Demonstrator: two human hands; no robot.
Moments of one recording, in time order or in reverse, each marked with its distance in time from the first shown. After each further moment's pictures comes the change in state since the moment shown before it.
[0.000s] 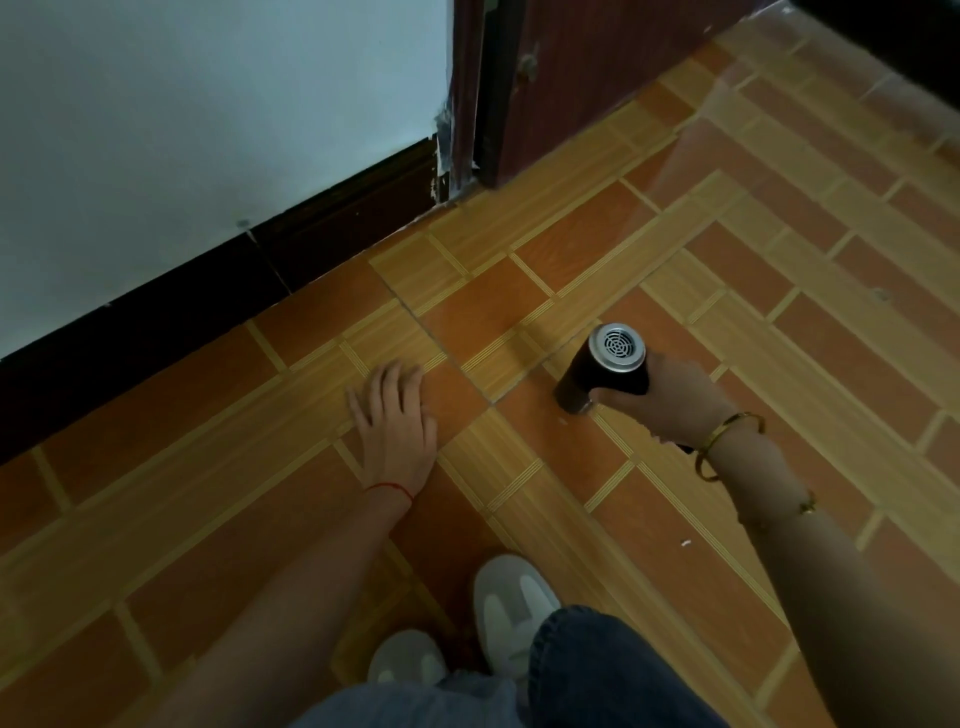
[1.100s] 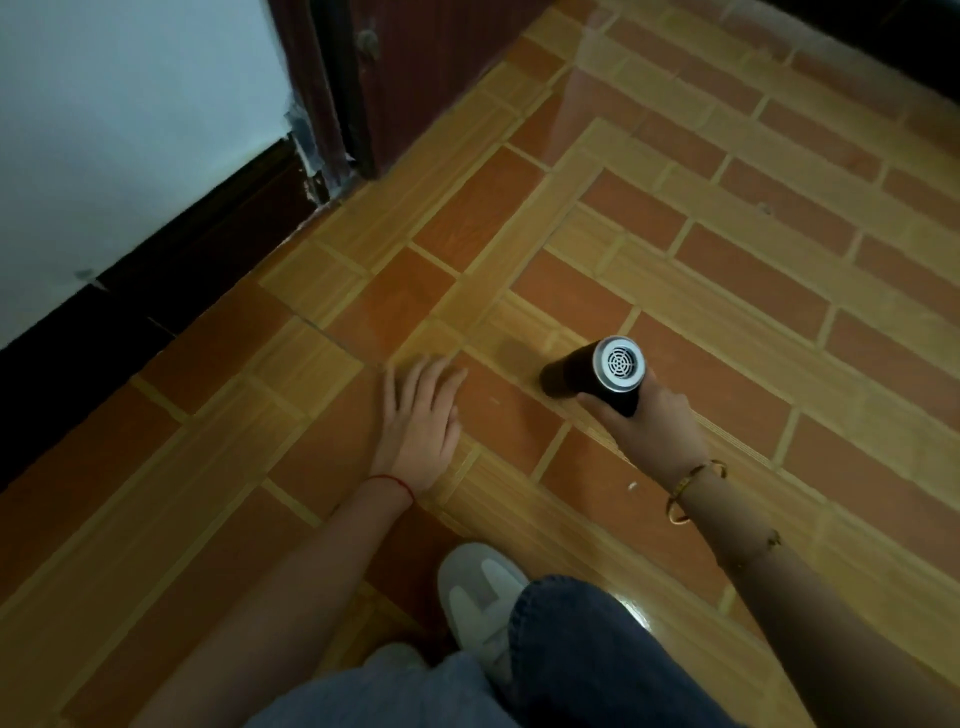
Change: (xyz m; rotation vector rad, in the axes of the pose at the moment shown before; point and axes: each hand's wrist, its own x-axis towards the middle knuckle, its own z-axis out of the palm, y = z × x) left_hand 0.008 0.077 0.010 -0.046 -0.150 0.565; right_hand -0.059 0.069 0.060 0.281 0.418 0.174
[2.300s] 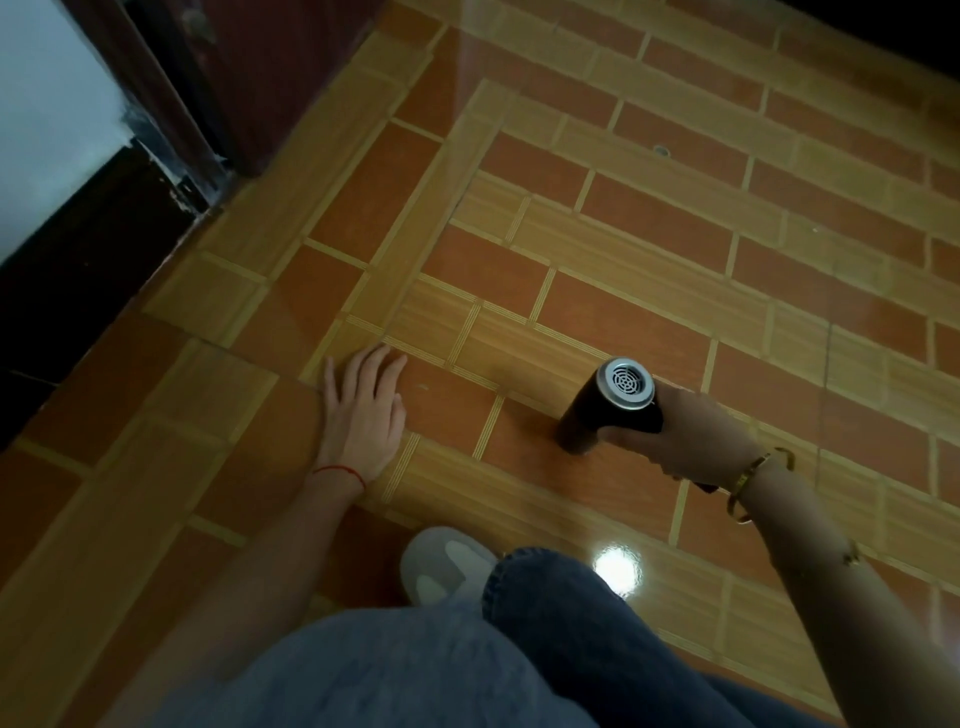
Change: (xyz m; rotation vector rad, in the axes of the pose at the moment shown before) left_hand 0.016 0.002 0.013 0.071 -0.031 0.093; right_hand -0.059 0.058 -0.064 -0.109 -0.312 0.156
